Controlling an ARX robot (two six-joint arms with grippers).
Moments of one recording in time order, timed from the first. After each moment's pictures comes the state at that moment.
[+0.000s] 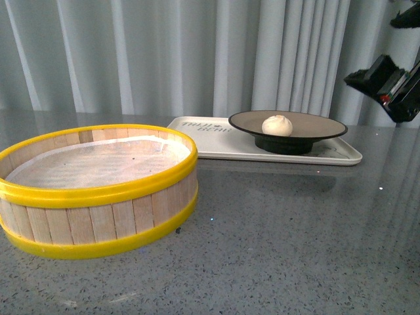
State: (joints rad) left arm 0.00 0.00 0.03 0.00 0.00 0.00; right arm 0.10 1.49 1.05 0.34 -0.20 -0.83
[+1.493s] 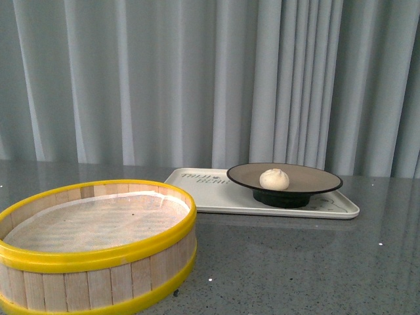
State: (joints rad) left arm 0.00 0.00 0.03 0.00 0.00 0.00; right arm 0.00 0.60 0.01 0.58 0.00 -0.01
